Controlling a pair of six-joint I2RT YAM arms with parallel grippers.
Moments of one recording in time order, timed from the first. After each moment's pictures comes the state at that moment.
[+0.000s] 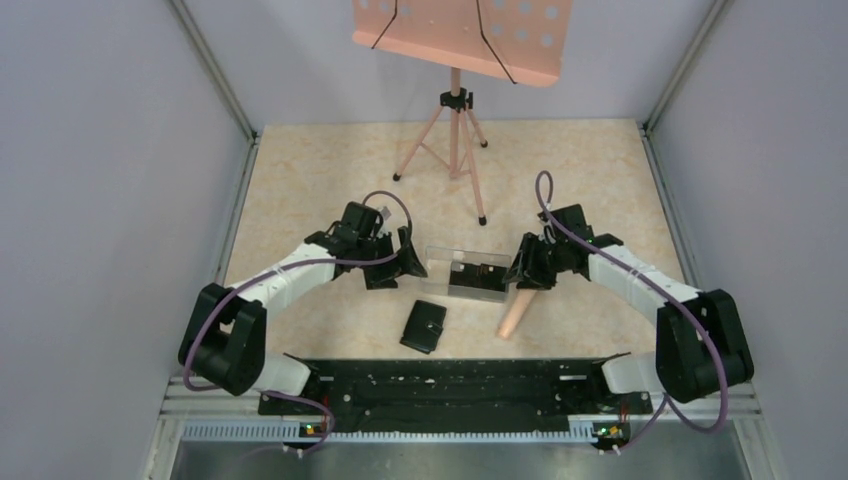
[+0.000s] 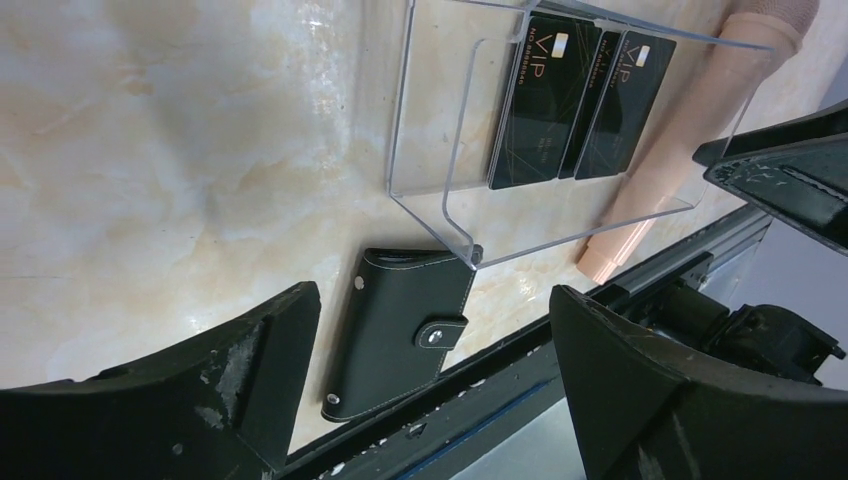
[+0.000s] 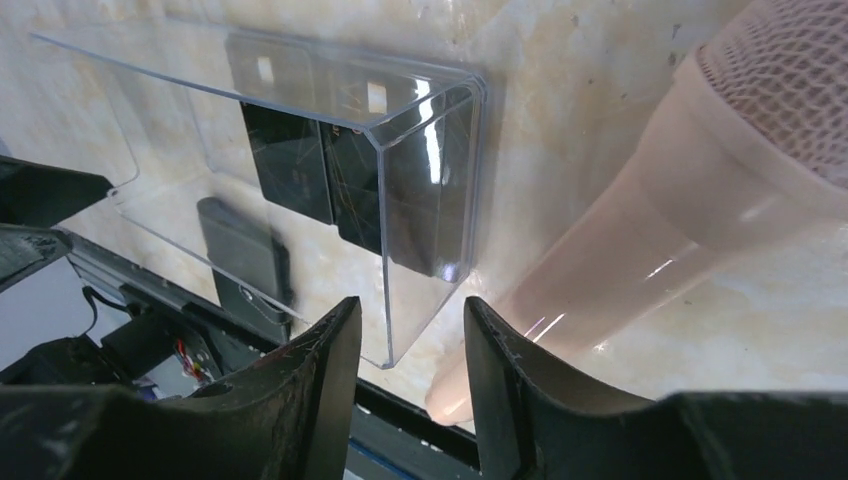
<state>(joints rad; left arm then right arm) -0.45 1.41 0.83 -0.39 0.40 -0.71 0.30 1.31 0.72 -0.45 -0.40 0.60</state>
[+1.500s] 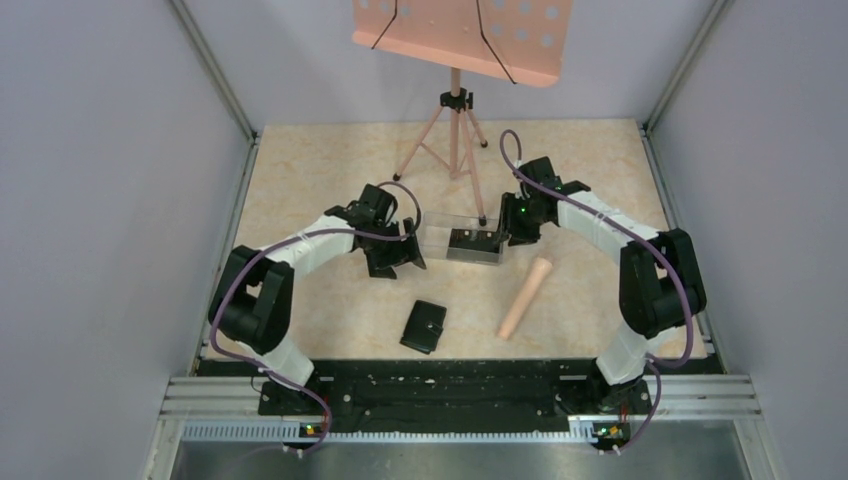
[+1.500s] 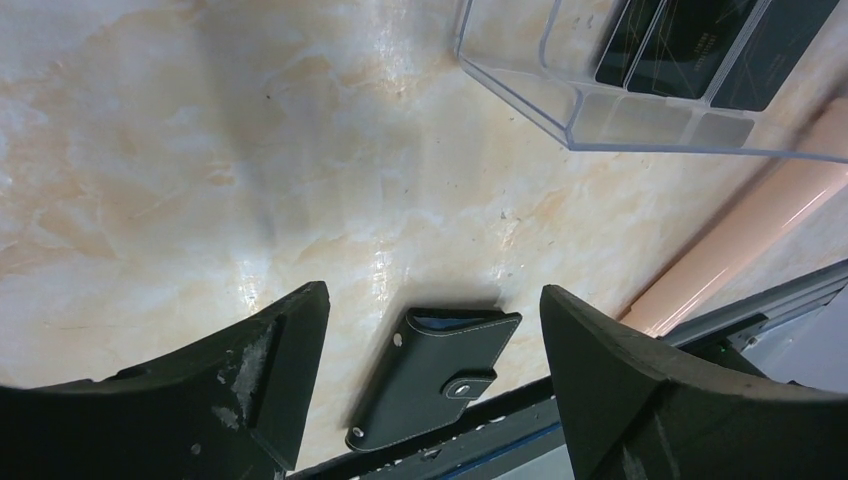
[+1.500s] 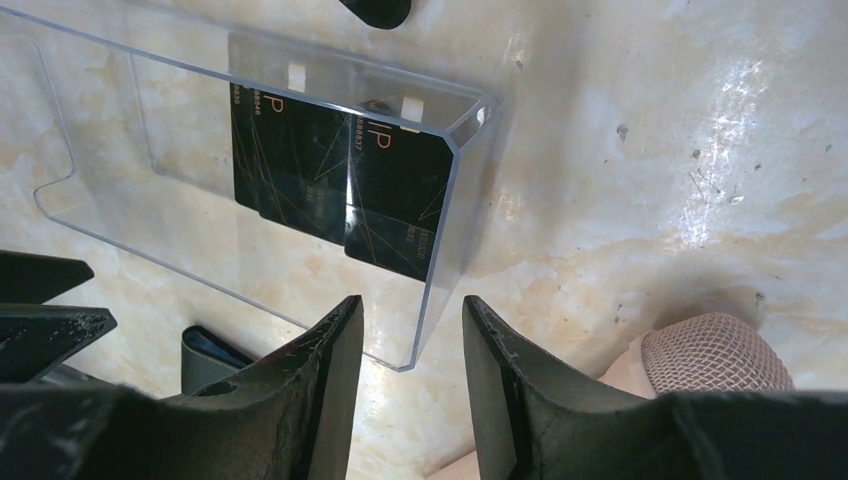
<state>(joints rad) -0.45 1.65 1.06 -0.55 0.28 -0.68 0.37 1.70 1.20 -0.58 -0.20 0.44</state>
